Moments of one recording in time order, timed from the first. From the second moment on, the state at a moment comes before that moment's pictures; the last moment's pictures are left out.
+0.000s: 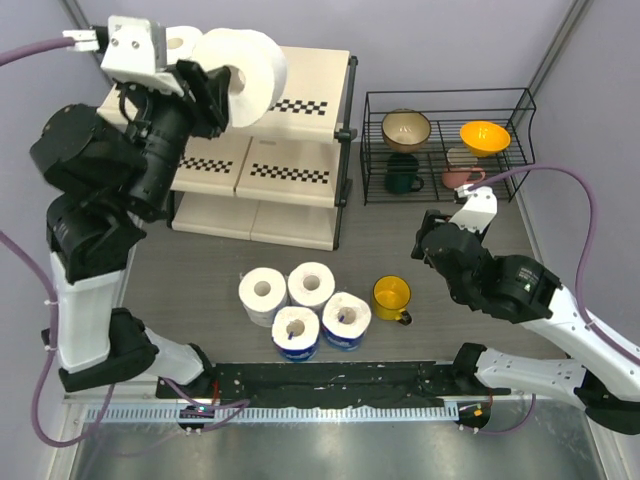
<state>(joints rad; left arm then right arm) -0.94 1.42 2.43 -0.69 -0.63 0.16 0.97 0.90 1.23 -1.03 0.90 0.73</state>
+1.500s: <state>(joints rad) -0.31 1.64 2.38 -0.70 -0.11 -0.19 0.96 0.88 1.14 -1.02 0.85 0.76</state>
